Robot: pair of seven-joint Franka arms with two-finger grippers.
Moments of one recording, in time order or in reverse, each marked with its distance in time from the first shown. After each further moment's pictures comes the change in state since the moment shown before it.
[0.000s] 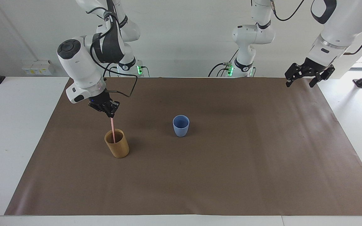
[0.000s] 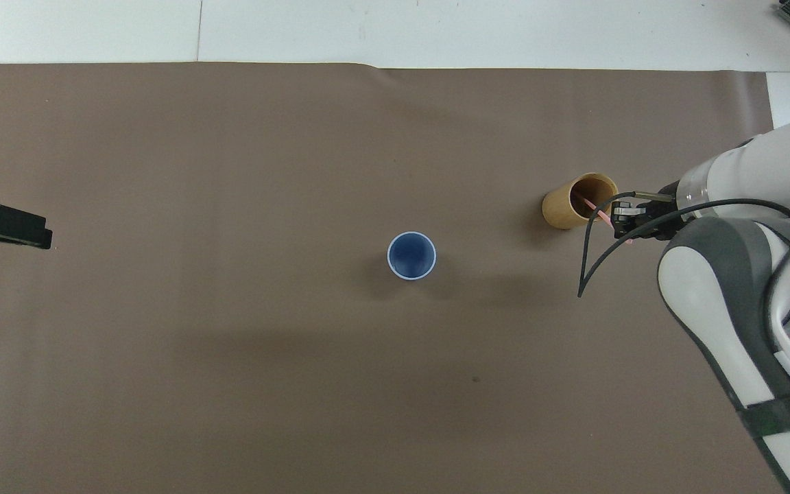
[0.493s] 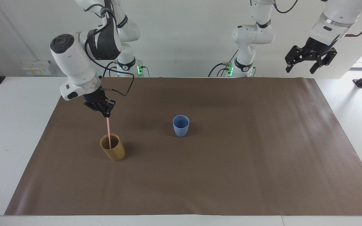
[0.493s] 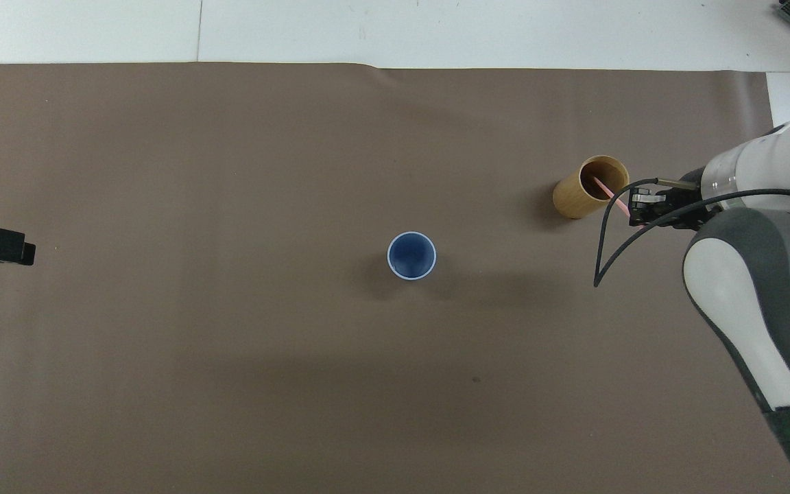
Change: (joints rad) left arm -0.001 -0.023 -0.024 0.052 -0.018 -0.064 0.000; right arm -0.012 -0.011 -0.008 0.067 0.000 -0.034 0.000
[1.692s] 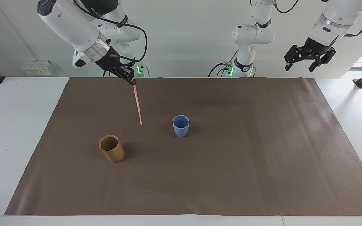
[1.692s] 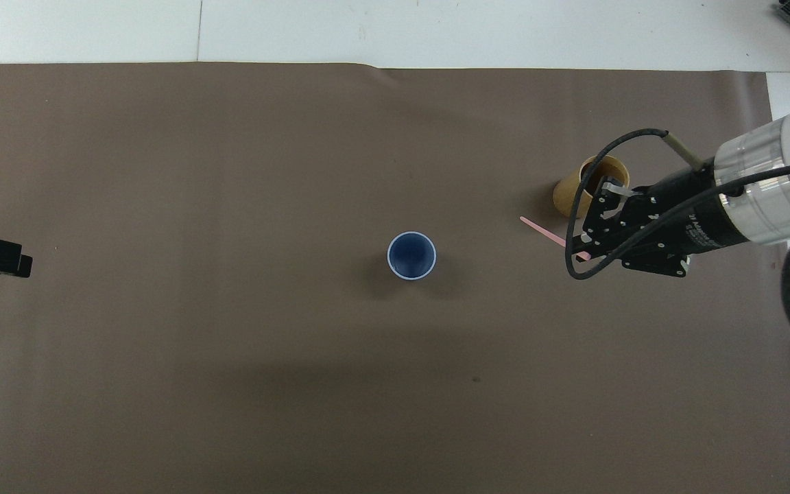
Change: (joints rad) left arm 0.001 -0.001 0.013 0.000 0.000 -0.042 0.000; right arm 0.015 -0.024 0.104 0.240 0.354 -0.344 0.585
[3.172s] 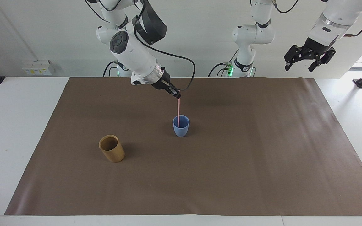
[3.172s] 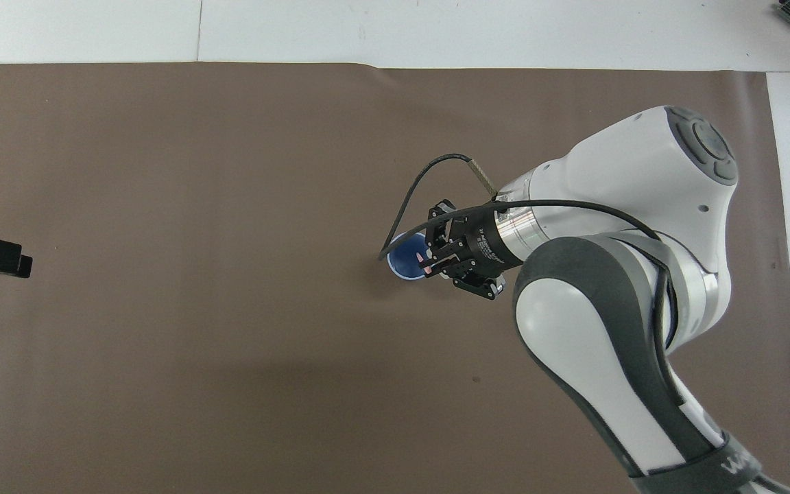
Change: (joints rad) left arm 0.000 0.000 0.000 0.000 0.000 -0.001 0.000; right arm 0.141 0.105 0.090 -0.162 0.092 0.321 0.343
